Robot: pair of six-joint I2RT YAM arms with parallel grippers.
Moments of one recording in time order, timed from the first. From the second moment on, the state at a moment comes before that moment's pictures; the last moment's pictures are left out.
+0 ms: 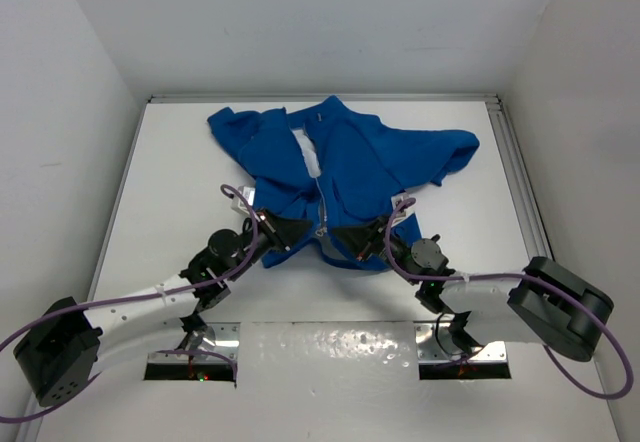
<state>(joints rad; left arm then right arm) -0.80 0.91 0.23 0.66 -0.07 -0.90 0.86 1.25 0.11 1.24 0.04 0.73</state>
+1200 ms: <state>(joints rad) -0.80 0.78 0.26 0.46 -0.24 -0.81 0.87 1.25 0.19 1.22 -0.07 0.72</state>
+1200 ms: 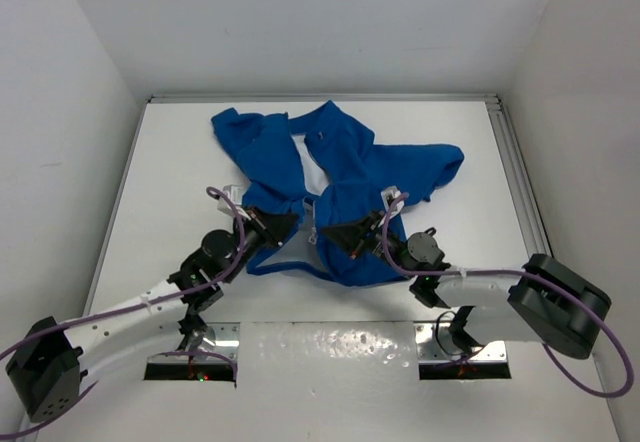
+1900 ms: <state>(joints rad) -0.80 0.77 0.21 0.55 -0.15 -0.84 0.87 1.34 0.19 1.24 -0.06 0.78</state>
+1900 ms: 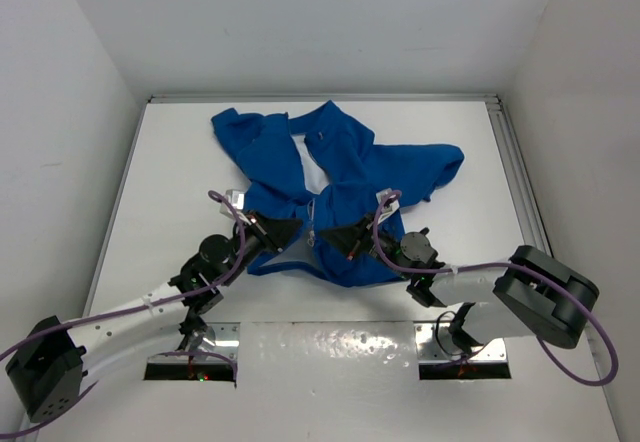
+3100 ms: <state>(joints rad) -0.80 0.78 0.19 0.59 -0.12 -0.85 0.87 1.32 0.19 1.24 -0.04 0.80</state>
